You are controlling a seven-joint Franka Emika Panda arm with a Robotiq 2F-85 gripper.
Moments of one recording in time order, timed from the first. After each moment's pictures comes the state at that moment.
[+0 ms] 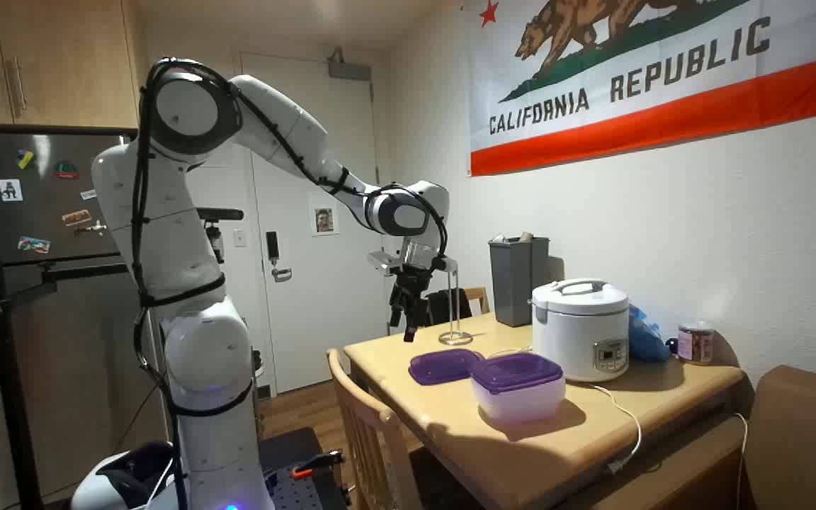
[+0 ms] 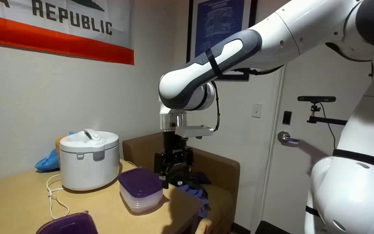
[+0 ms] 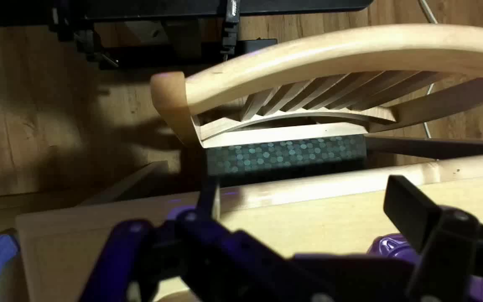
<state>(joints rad) 0.07 -0.25 0.05 -2.42 0.18 1.95 0.10</state>
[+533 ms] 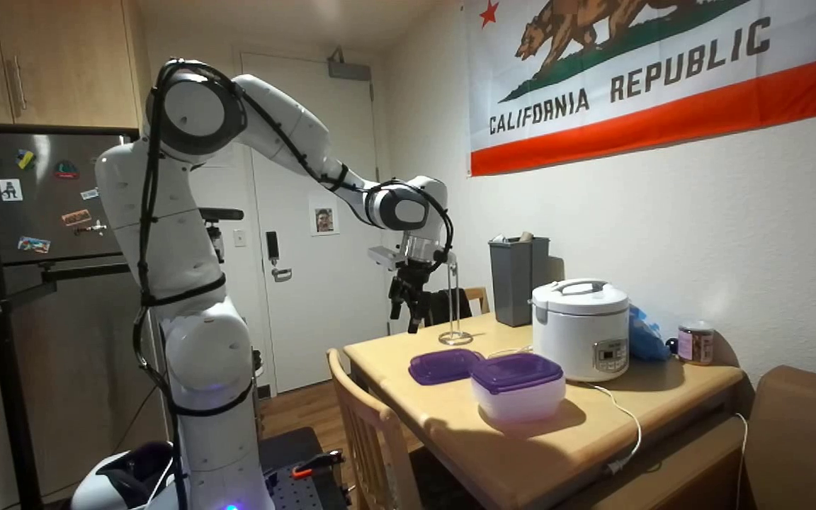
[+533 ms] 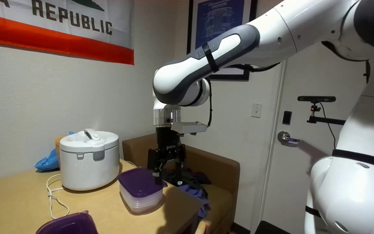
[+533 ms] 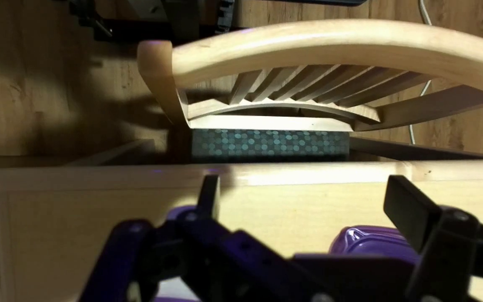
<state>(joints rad) 0.09 -0.23 0.07 -2.37 0.18 1.95 0.03</state>
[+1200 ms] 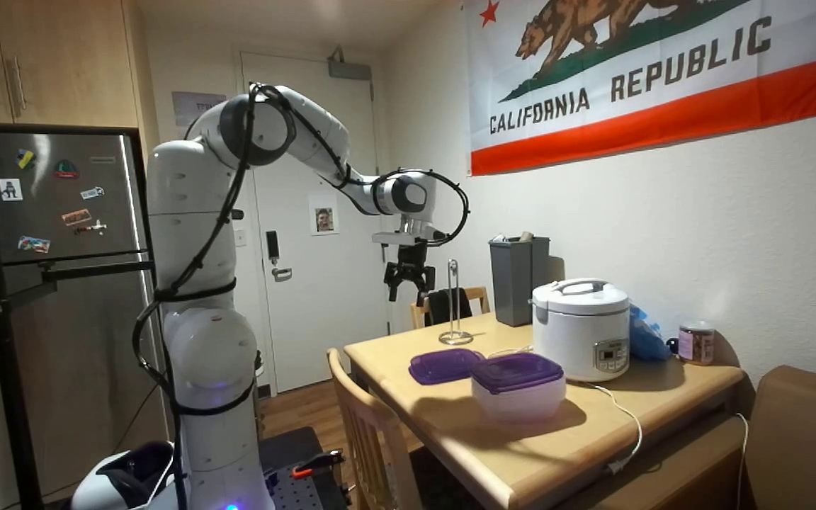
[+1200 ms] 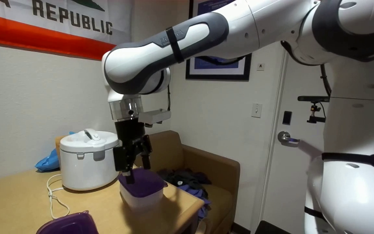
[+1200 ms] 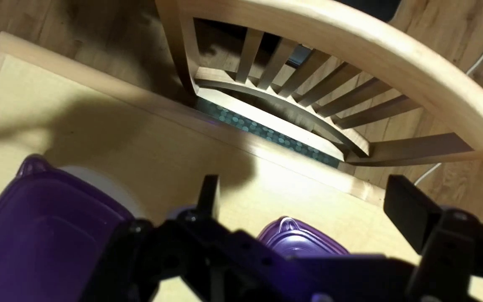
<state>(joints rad) 0.18 0.00 0.18 -2.03 0.02 1.78 -0.07</state>
